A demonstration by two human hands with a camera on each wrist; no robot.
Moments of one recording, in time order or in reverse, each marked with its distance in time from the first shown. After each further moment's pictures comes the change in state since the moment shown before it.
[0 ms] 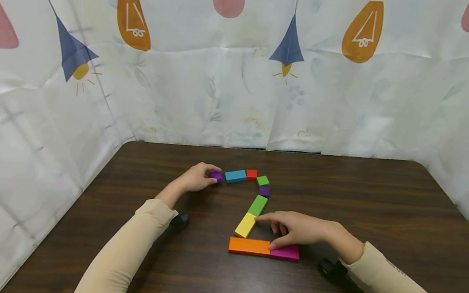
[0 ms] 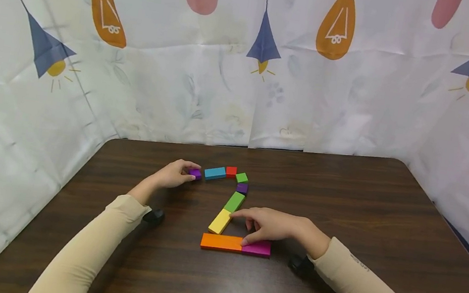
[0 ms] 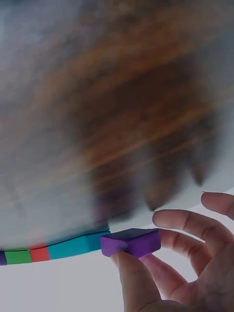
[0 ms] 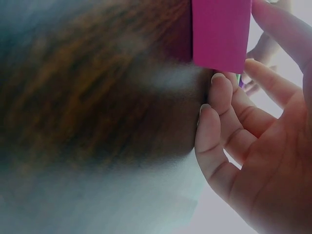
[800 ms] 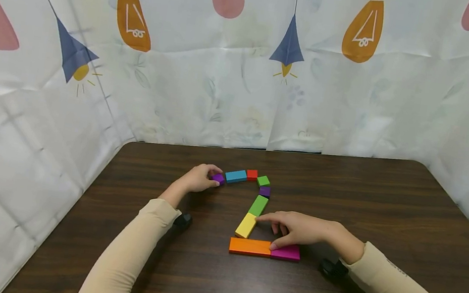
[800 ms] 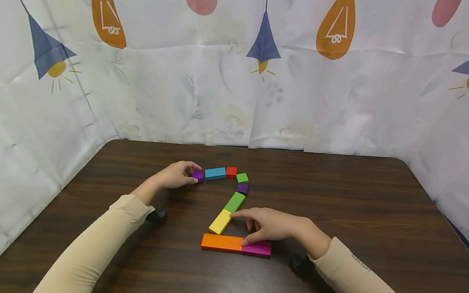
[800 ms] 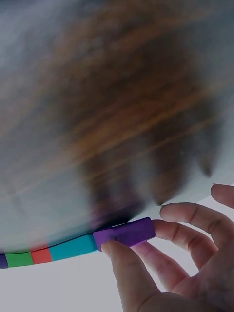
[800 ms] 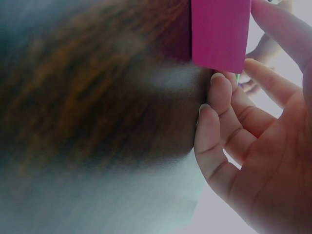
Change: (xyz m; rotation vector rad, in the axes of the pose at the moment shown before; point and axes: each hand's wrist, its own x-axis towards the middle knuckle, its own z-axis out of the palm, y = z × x) left_hand 0.004 0.002 0.002 0.045 -0.014 -0.042; right_hand -0.014 -0.061 -0.013 -0.013 -0.002 -0.029
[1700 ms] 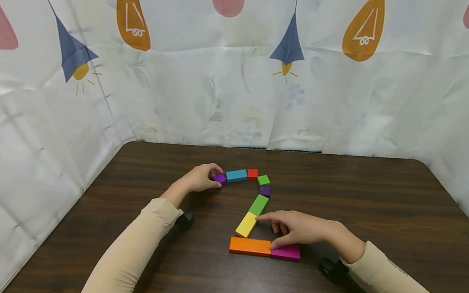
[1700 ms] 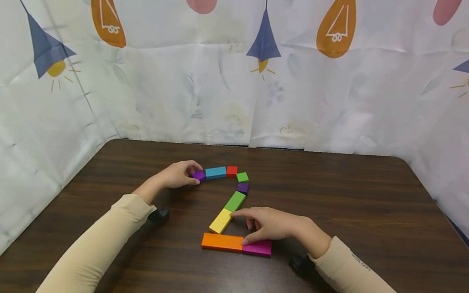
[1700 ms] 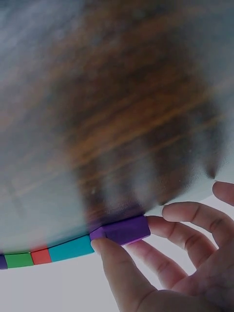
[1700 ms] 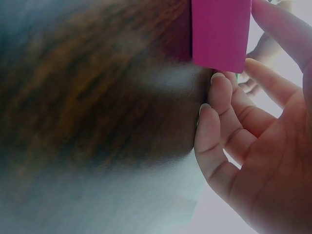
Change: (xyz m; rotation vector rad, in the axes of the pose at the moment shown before) left_hand 0.002 0.002 0.002 -0.009 -0.001 -0.021; right_hand 0.003 0.013 0.003 0.052 0.009 0.006
